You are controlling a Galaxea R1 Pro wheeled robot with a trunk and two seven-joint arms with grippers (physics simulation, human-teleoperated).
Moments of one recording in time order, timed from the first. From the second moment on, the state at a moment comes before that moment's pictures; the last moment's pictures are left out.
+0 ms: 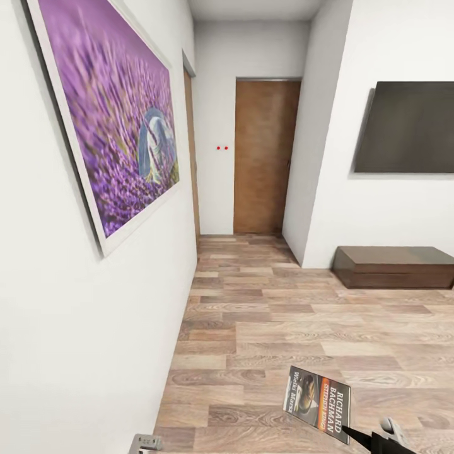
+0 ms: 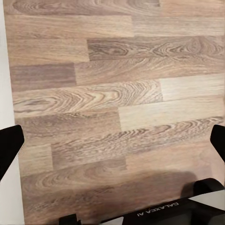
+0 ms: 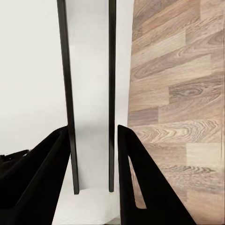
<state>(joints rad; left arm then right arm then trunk) -0.46 0.06 0.23 -0.02 -0.23 -0.15 -0.34 -0.46 -0.43 0.08 -0.04 -0.56 0.10 1.18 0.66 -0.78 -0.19</state>
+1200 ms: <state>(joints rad) -0.46 0.06 0.23 -0.02 -0.23 -0.15 -0.34 -0.46 -0.43 0.09 -0.03 -0.56 0.06 1.18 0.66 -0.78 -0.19</state>
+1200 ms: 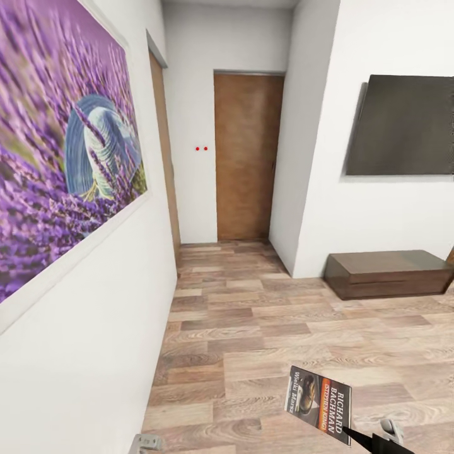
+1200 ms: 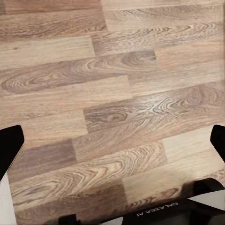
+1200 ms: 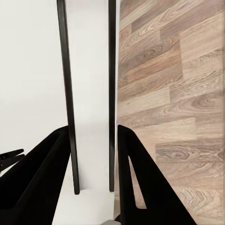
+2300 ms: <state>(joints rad) -0.46 0.04 0.23 -0.02 -0.23 -0.15 -0.34 -0.46 -0.43 0.09 -0.03 -0.56 0.06 1.18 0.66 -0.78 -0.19</state>
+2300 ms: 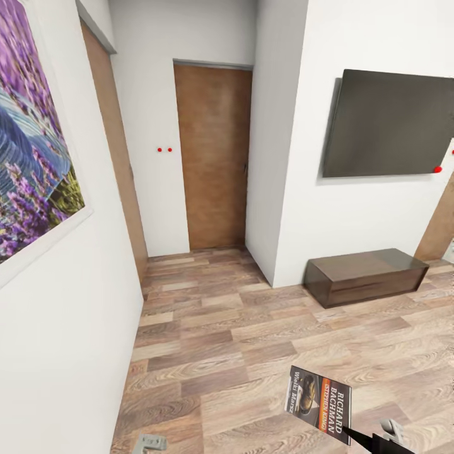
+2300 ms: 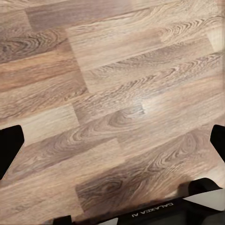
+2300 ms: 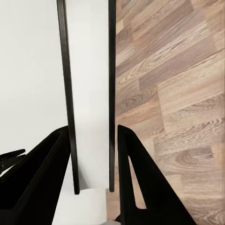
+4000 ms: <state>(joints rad) -0.46 0.04 0.23 -0.02 -0.23 -0.15 -0.34 -0.46 -0.43 0.09 -0.03 -0.56 0.06 1.18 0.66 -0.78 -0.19</state>
